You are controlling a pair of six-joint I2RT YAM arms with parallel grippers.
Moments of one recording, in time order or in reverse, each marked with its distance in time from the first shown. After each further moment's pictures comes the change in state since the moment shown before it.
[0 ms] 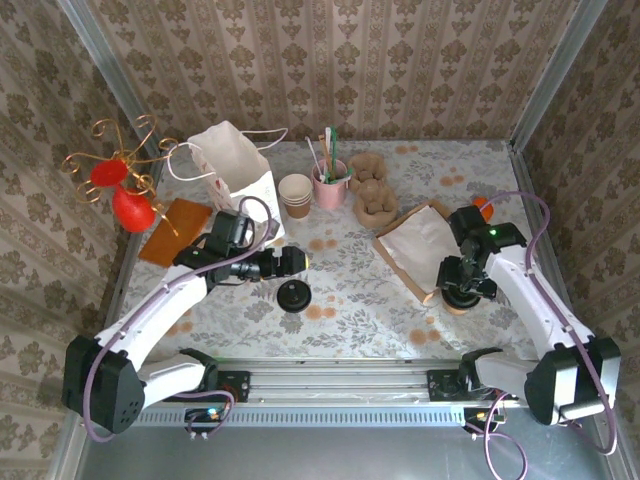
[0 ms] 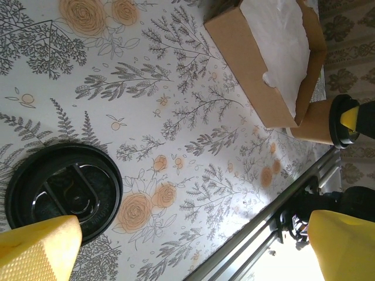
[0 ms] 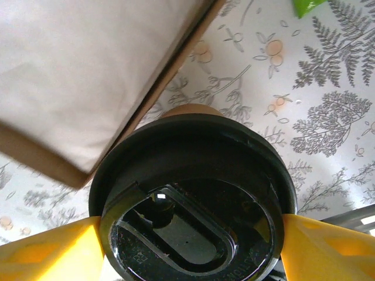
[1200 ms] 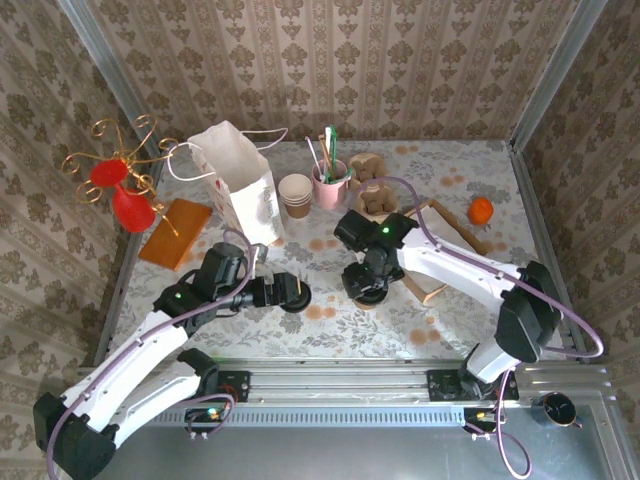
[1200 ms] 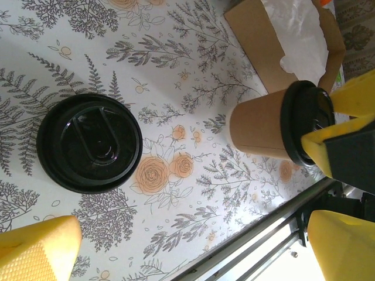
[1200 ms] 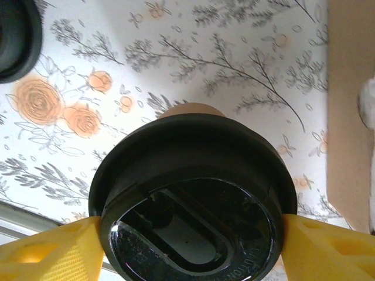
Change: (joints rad) left arm -0.163 -0.336 -0.169 -0.054 -0.242 -0.156; right arm 0.667 0.373 0.320 0.109 -0.080 -0.061
